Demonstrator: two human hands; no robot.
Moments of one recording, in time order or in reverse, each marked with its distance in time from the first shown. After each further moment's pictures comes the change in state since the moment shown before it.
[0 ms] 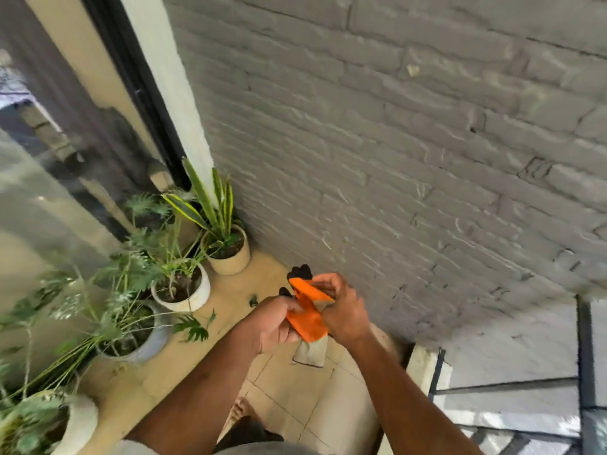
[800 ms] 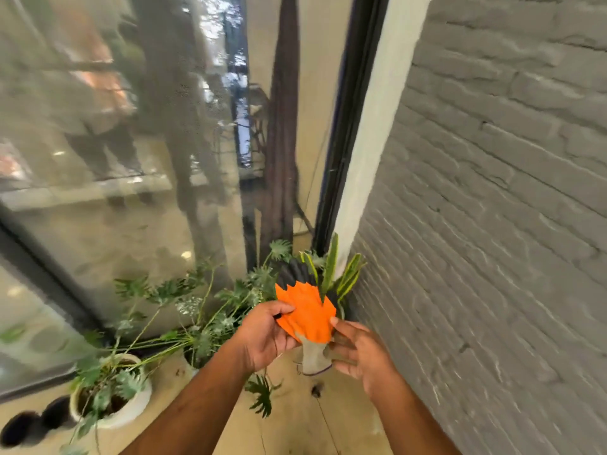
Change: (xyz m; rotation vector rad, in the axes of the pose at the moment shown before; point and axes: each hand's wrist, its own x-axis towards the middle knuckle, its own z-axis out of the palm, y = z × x) left_hand -0.070 0.127 -0.235 -0.713 0.198 0.449; right_hand 0.161 -0.180 0.171 0.393 -0.602 0.335
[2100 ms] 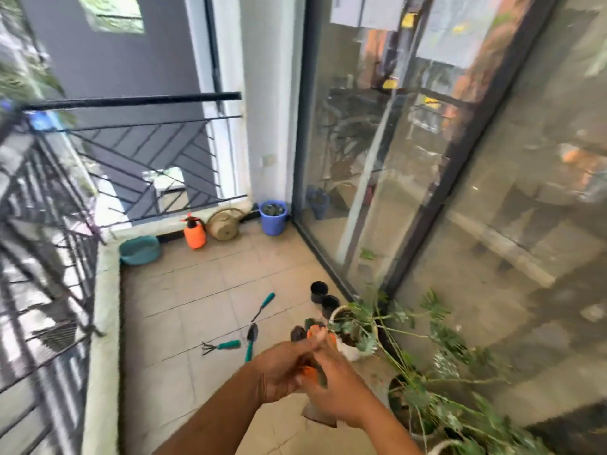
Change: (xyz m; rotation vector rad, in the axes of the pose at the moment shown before) left_hand -0.277 -0.147 -0.148 -0.676 0.745 0.656; right_hand -0.087 0.138 0.289 -1.452 -1.753 -0.907
